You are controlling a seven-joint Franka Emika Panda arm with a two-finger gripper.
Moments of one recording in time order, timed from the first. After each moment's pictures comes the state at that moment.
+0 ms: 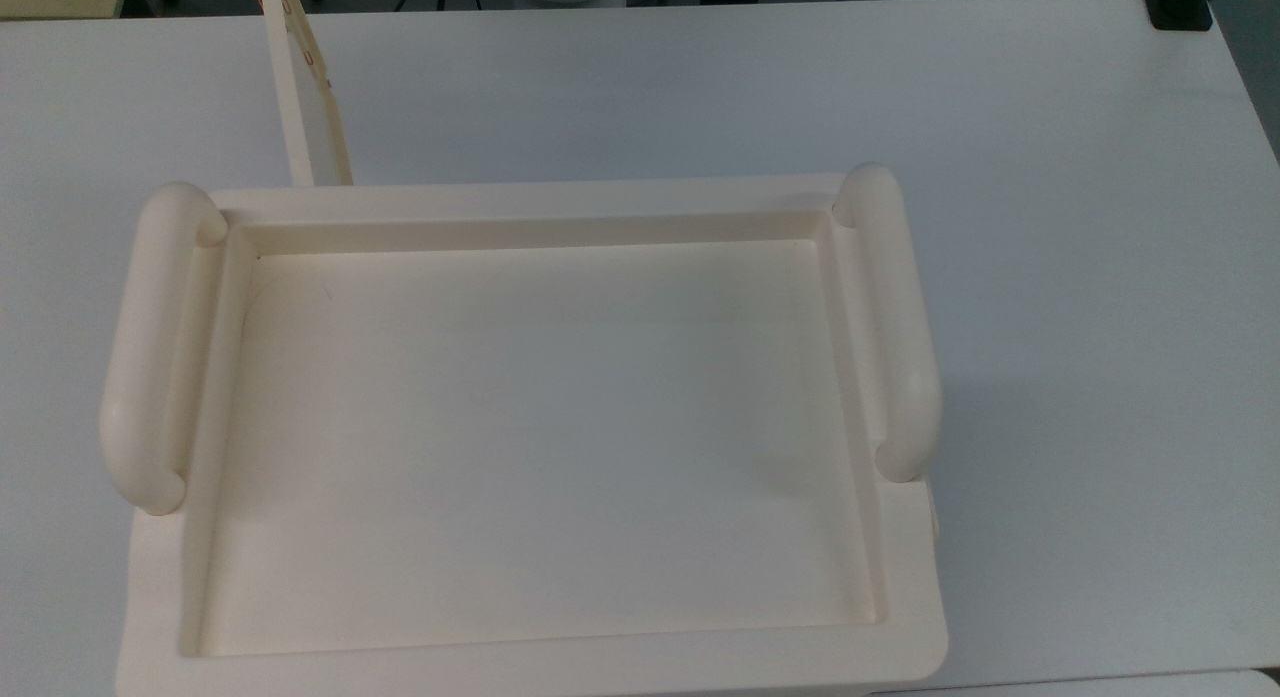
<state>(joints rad) -0.04 0.03 -0.26 -1.38 -0.07 1.78 -0.06</state>
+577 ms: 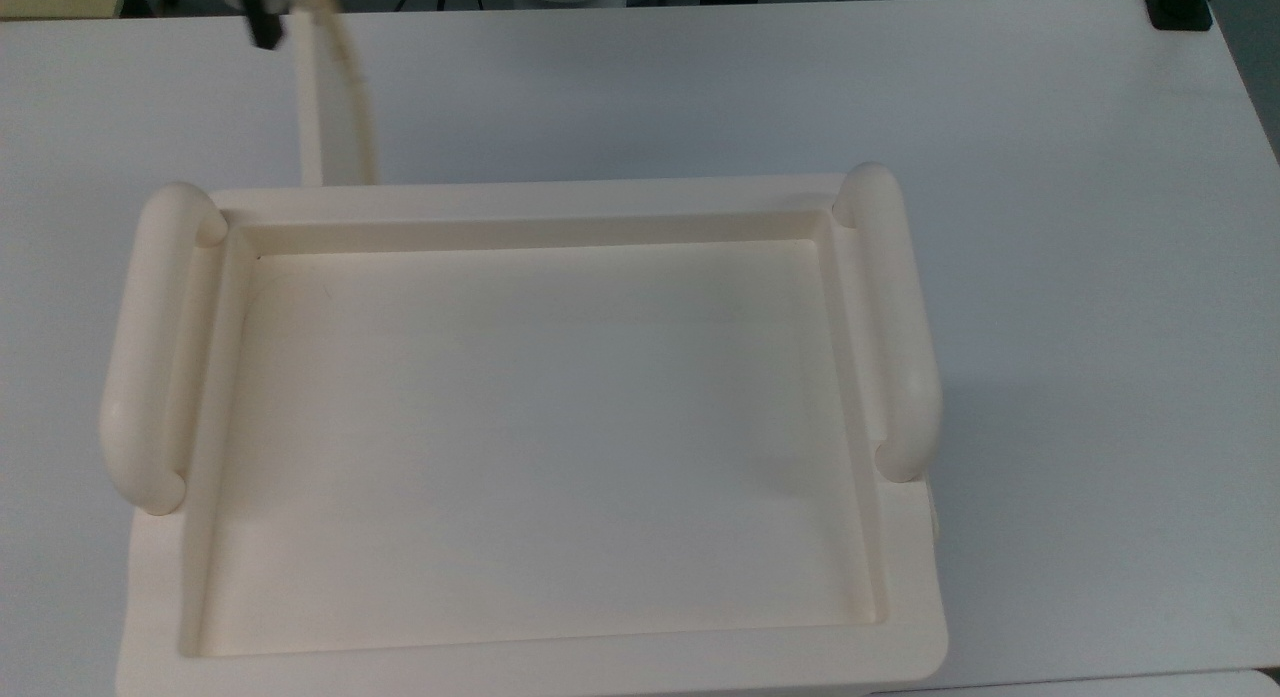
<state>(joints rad) 0.03 0.09 -0.23 -1.40 0.07 1.78 -0.07</state>
